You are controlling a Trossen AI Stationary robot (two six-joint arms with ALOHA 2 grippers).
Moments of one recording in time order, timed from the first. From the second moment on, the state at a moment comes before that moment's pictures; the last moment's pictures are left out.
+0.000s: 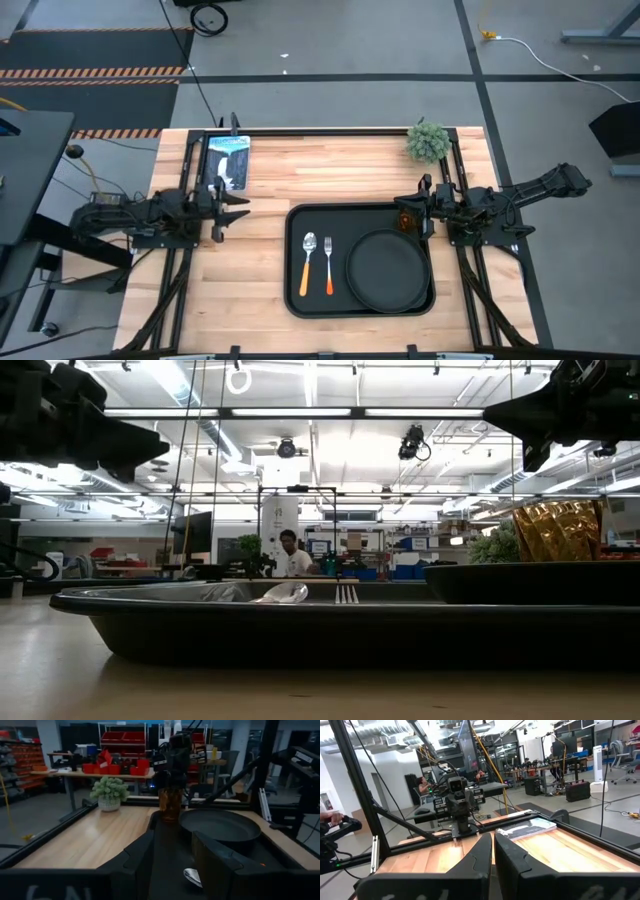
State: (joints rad) left arm 0.02 0.00 0.01 0.03 -0.09 -0.01; right arm 0.25 0.41 0.06 0.50 0.43 0.13
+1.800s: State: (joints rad) left arm 0.08 0.00 0.01 0.12 -0.09 -0.05; right arm 0.25 0.26 0.06 -0.02 0.42 0.13
